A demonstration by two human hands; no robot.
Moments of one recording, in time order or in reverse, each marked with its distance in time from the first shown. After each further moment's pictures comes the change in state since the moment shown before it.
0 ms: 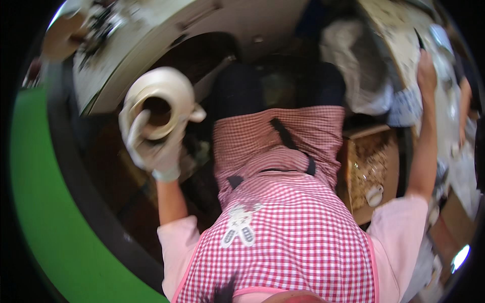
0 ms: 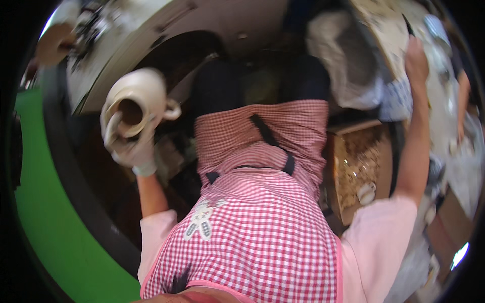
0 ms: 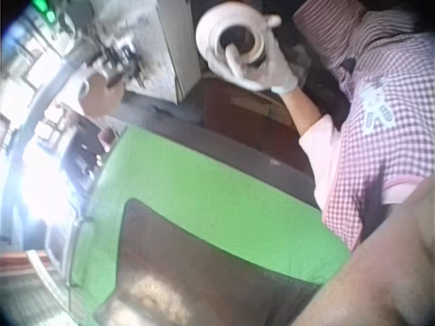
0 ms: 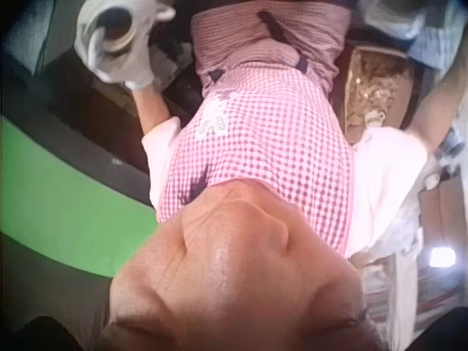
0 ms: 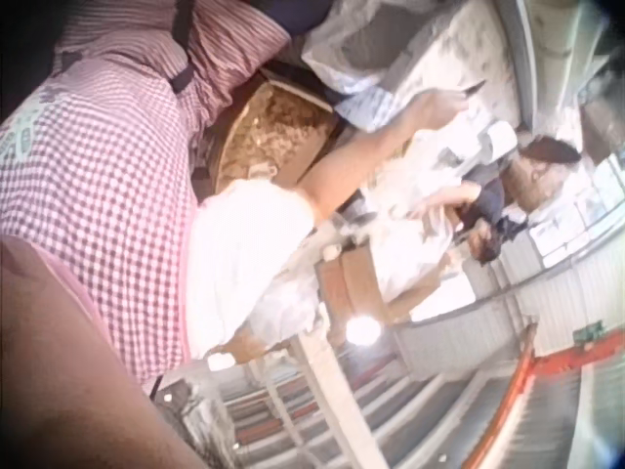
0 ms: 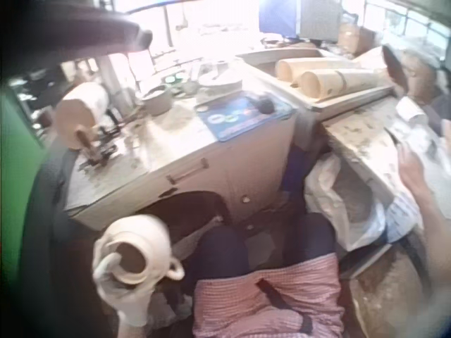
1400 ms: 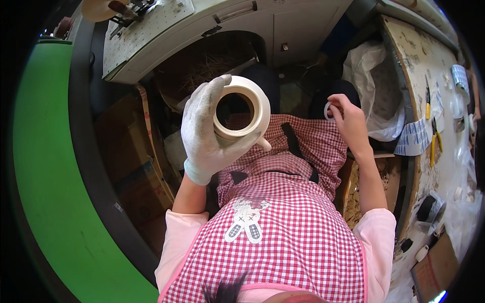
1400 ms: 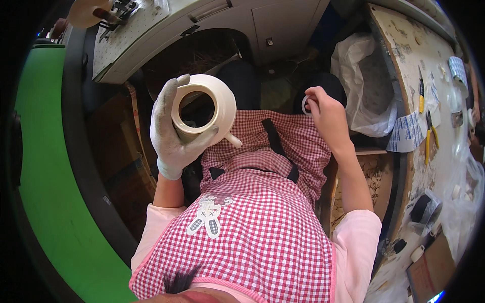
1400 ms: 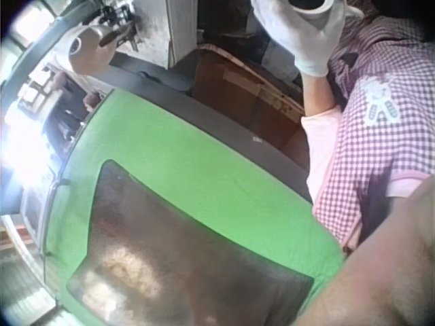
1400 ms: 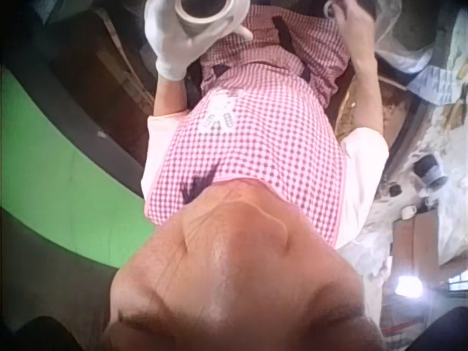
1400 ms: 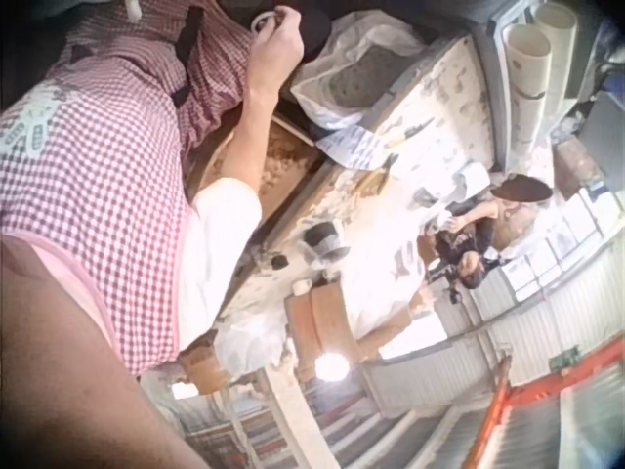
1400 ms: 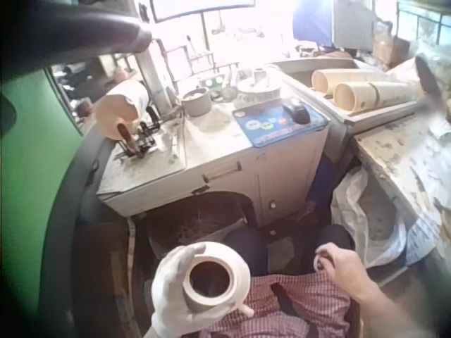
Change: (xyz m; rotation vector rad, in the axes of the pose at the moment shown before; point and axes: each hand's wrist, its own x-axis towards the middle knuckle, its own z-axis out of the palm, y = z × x) left_hand 0.004 0.075 0.020 -0.256 -0.329 -0.078; right_hand -0.140 -0.257 -0.005 0.878 -0.687 0.065
